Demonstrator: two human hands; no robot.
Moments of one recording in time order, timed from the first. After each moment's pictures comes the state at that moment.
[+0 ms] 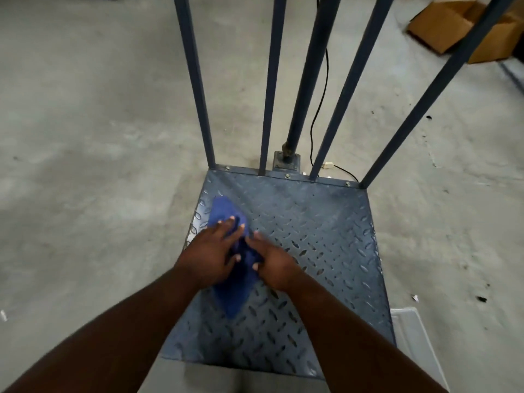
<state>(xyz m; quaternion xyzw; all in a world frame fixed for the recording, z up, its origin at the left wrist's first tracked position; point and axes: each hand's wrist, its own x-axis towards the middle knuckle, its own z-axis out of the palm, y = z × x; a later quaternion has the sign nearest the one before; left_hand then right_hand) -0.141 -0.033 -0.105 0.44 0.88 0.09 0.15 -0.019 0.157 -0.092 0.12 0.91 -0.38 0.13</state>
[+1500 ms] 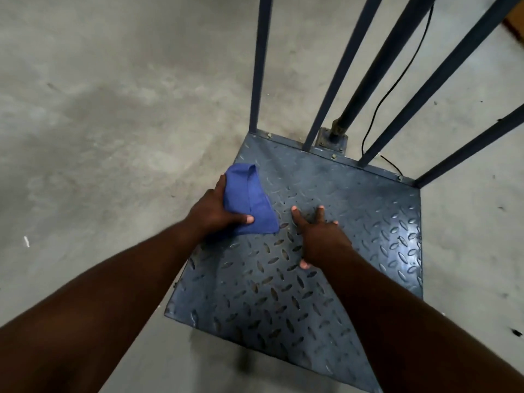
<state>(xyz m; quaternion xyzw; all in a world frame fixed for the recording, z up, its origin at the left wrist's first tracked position) -0.192 -0.058 -0.135 0.14 0.88 0.38 0.26 -0.060 0.173 -0.075 0.17 0.91 -0.05 0.37</state>
